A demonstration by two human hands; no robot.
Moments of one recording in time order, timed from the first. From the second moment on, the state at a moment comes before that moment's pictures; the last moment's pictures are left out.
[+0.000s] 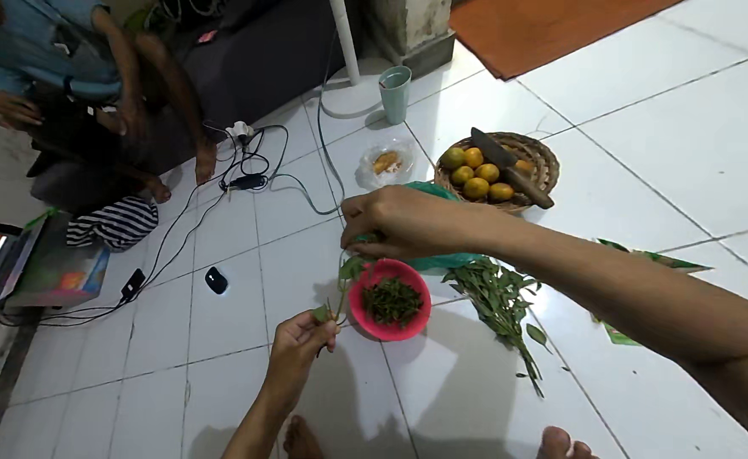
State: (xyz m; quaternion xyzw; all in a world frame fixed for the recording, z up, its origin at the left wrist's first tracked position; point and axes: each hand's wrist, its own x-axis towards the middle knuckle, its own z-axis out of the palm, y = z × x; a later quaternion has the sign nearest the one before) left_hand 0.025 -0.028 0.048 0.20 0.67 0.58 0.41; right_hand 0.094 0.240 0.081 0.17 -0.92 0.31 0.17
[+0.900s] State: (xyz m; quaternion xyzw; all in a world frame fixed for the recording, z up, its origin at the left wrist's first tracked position) left_hand 0.012 -0.008 0.082 0.23 0.72 0.59 0.29; right_hand 0.044 0.216 0.077 -0.14 -0.82 0.44 0.34
